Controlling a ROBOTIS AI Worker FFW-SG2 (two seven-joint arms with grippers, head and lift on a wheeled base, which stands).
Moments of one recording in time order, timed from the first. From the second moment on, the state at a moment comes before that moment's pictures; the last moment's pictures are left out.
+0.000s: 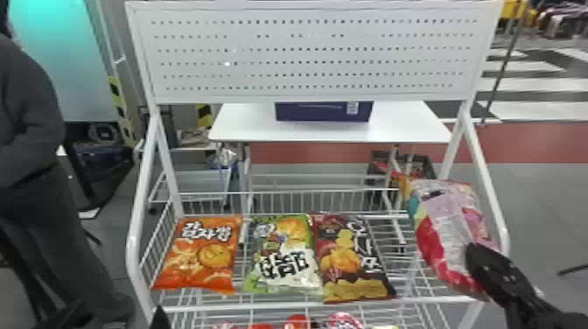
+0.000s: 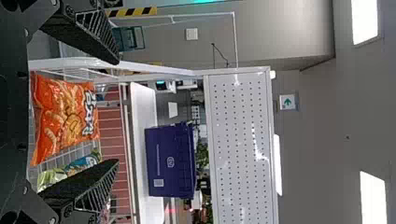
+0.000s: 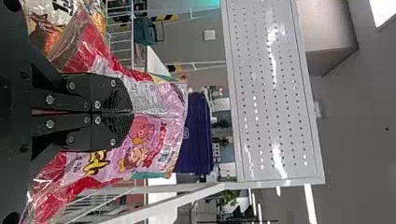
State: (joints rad) left arm 0.98 0.27 -0.04 -2.48 0.00 -0.13 0.24; right arm 0.60 -0.41 -0.09 -2.23 -0.47 0.04 0.03
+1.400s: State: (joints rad) left arm 0.98 0.27 -0.01 -2.48 0.03 -0.13 0.24; right arm 0.90 -0.41 -0.21 -2.34 -0.47 -0.15 0.03
